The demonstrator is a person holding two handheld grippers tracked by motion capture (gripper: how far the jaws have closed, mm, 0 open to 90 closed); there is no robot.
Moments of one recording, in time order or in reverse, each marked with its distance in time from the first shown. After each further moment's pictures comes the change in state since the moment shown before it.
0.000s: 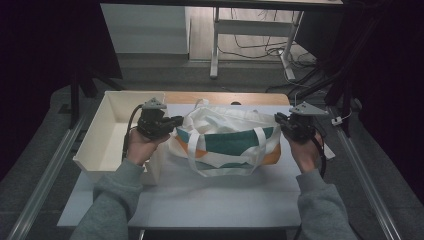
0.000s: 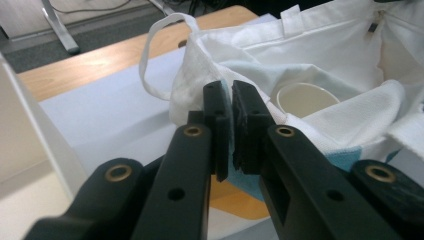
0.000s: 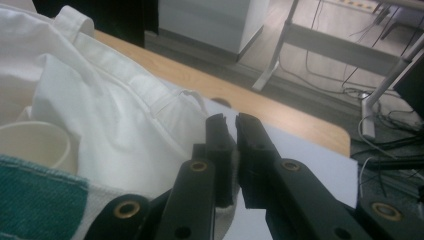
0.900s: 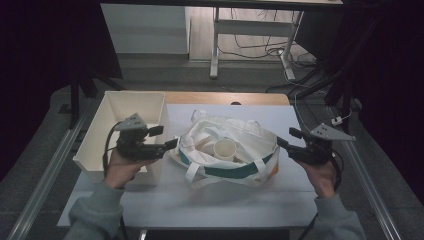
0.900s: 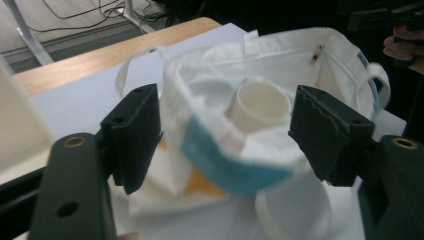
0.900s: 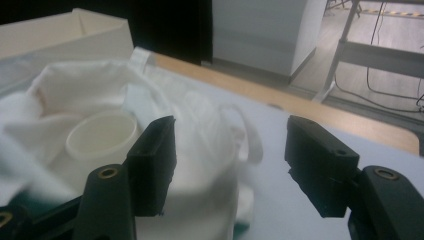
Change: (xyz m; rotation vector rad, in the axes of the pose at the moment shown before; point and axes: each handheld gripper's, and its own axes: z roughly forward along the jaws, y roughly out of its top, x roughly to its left) left arm -0.023 -0.045 -0.076 -0.079 -0.080 0.026; right arm -0.001 -0.043 -0.060 -0.125 0.219 0.072
